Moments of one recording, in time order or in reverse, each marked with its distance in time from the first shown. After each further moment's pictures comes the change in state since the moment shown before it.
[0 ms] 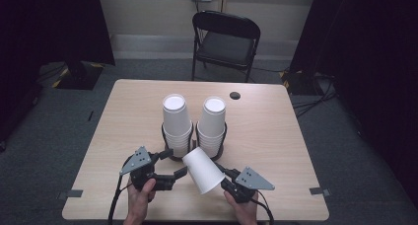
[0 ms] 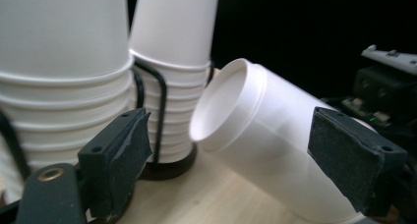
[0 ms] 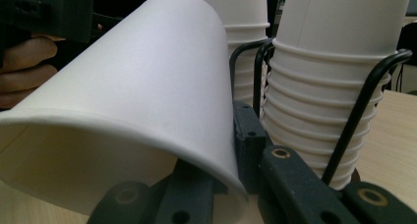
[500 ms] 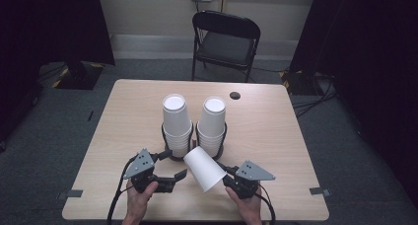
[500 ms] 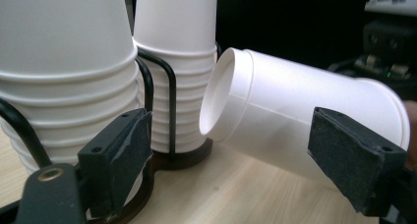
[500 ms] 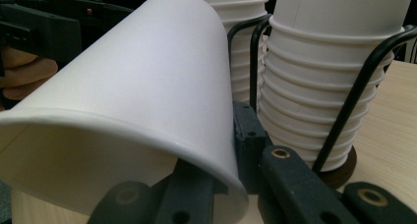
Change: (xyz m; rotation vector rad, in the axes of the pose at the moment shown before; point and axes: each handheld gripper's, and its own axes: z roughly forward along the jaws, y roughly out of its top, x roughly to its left) left arm -0.001 -0.003 0.001 0.056 0.025 0.106; right arm -0.010 0.014 0.000 0.134 0.025 0.035
